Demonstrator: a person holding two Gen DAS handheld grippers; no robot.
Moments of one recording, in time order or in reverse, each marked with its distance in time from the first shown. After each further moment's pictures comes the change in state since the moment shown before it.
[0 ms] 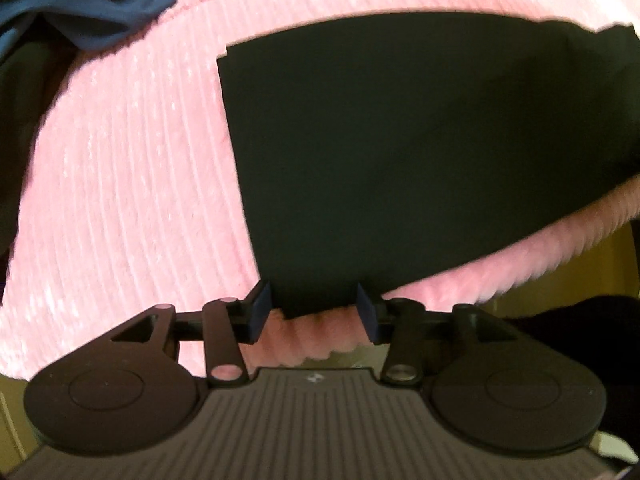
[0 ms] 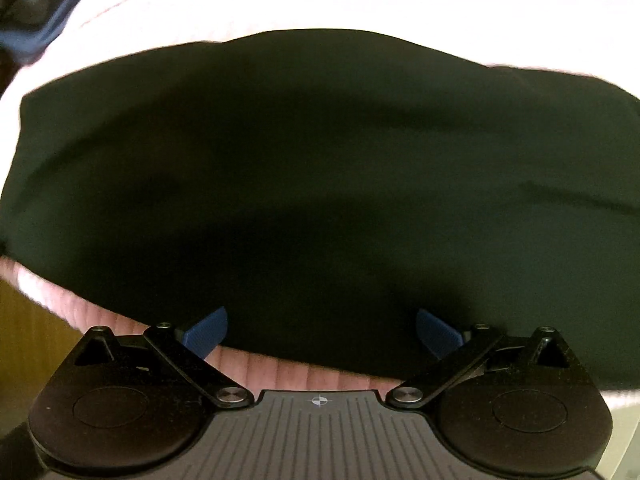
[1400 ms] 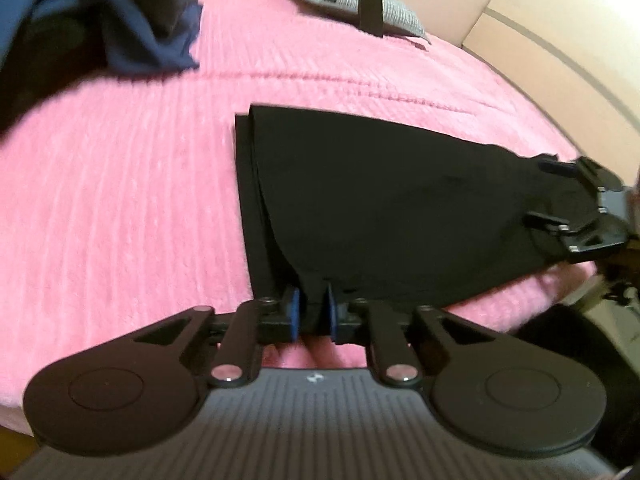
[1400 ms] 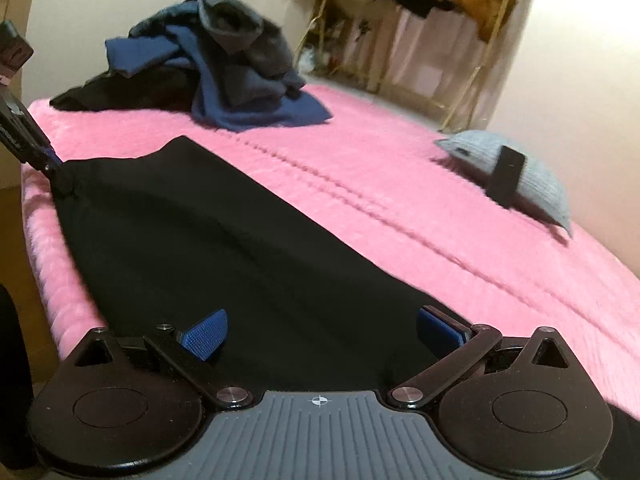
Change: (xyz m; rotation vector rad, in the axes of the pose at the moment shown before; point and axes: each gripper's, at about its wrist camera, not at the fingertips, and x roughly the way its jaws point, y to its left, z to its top) left arm 0.025 0.049 -0.077 -0.156 -0.586 -0.251; right arm 0.051 0.091 -0.092 -0.683 -0.887 -0.026
